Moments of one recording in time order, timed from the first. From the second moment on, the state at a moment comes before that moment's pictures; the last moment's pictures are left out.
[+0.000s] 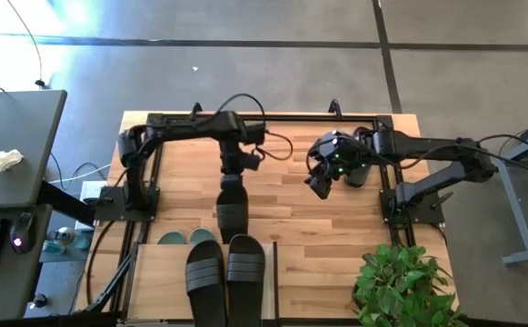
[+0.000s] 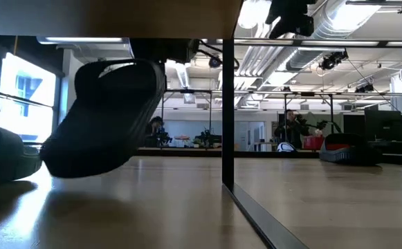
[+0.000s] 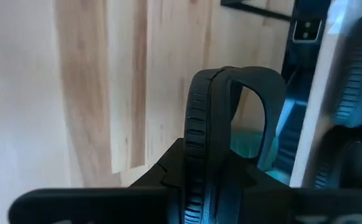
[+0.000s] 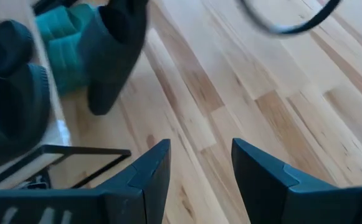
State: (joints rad) left arm 0.43 1.92 1.62 -1.40 0.63 0.29; right arm -0.05 1.31 1.33 -0.92 -0.04 0.51
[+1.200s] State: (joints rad) left arm 0.18 2.16 1.62 -1.19 0.64 0.27; right arm -0.05 1.42 1.33 -0.89 -0.10 0.54
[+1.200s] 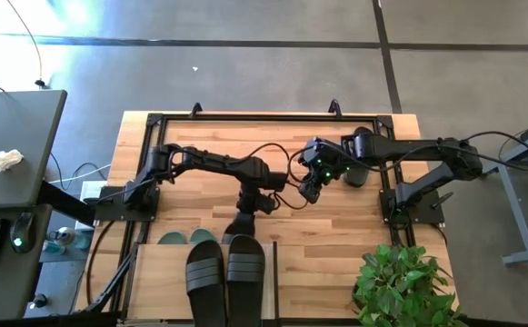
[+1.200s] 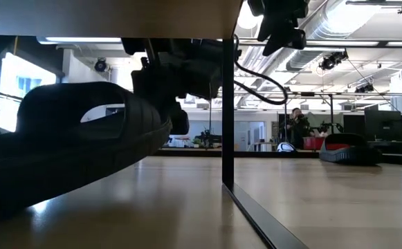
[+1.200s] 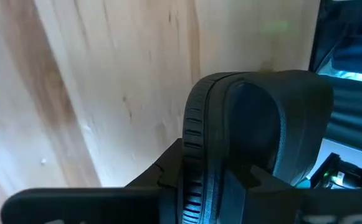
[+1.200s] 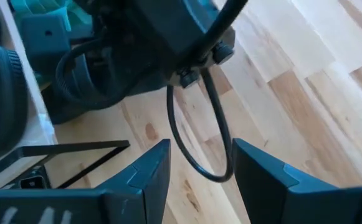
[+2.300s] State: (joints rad) left arm 0.10 2.16 1.62 -1.31 0.66 0.14; right arm -0.05 1.42 1.33 -0.89 -0.08 0.49
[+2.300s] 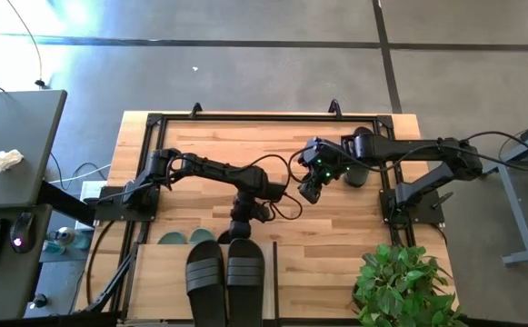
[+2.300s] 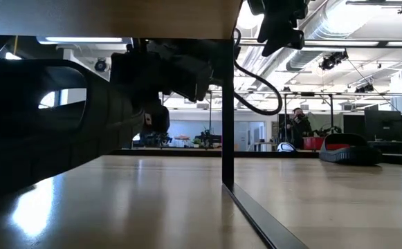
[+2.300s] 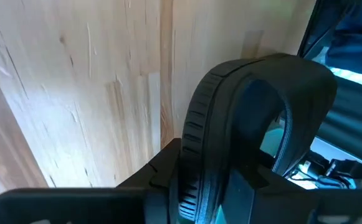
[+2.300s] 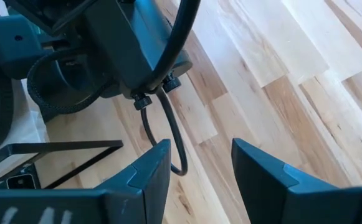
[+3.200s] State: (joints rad) left arm 0.10 2.16 1.62 -1.31 0.36 0.07; right arm -0.05 1.42 1.33 -0.87 -0.01 0.38
